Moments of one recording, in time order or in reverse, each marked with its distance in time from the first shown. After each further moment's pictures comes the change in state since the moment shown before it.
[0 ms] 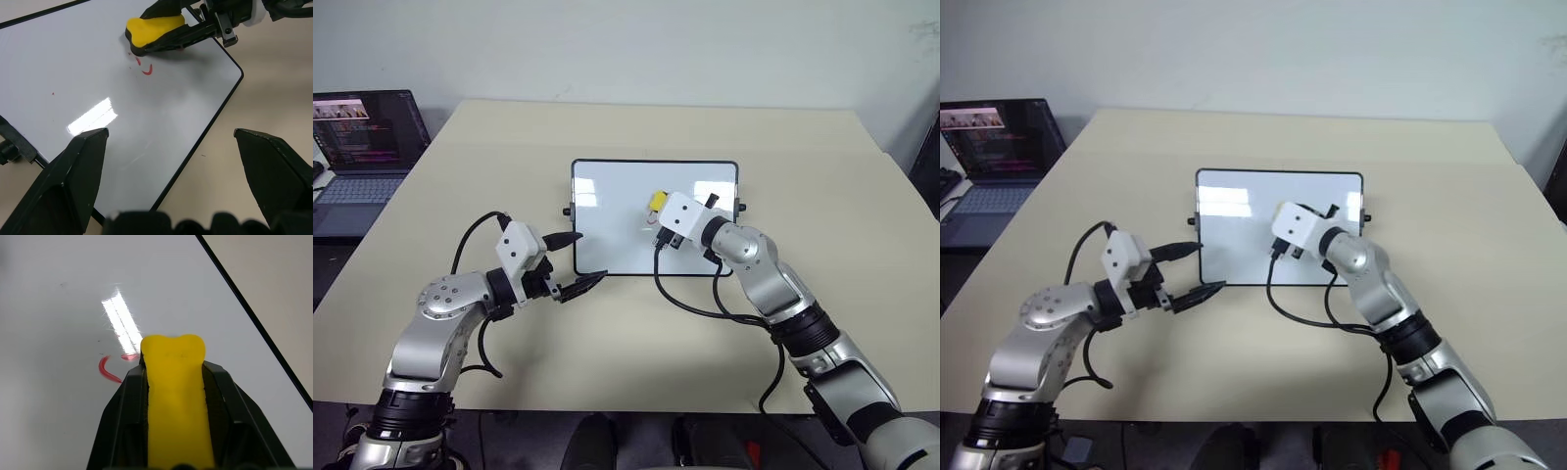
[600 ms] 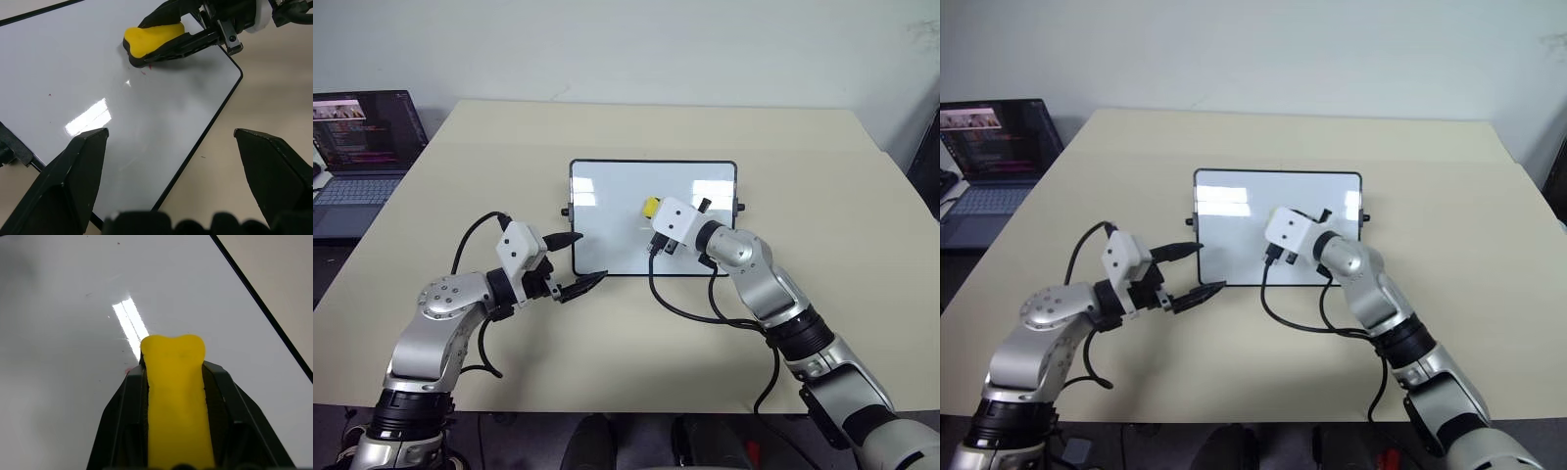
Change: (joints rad) left arm 0.000 0.000 0.000 -0.003 0.000 0.005 -0.001; right arm -0.008 0.049 0.001 0.016 -0.011 -0.007 -0.010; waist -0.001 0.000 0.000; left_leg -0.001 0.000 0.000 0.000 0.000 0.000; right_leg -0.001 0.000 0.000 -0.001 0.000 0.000
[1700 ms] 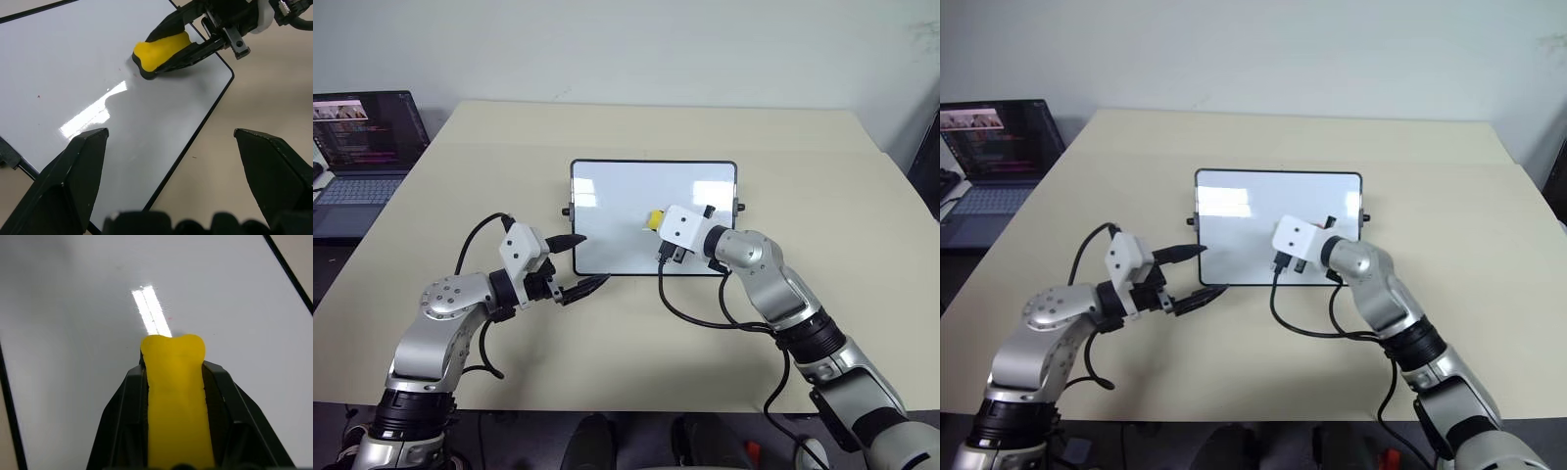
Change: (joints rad) left arm -0.001 -0.006 -0.005 -0.001 0.000 0.003 -0.022; right arm 0.022 -0.058 0.004 -0.059 -0.002 0.054 0.128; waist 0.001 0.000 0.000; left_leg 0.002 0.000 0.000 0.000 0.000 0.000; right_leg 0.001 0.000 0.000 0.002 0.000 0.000
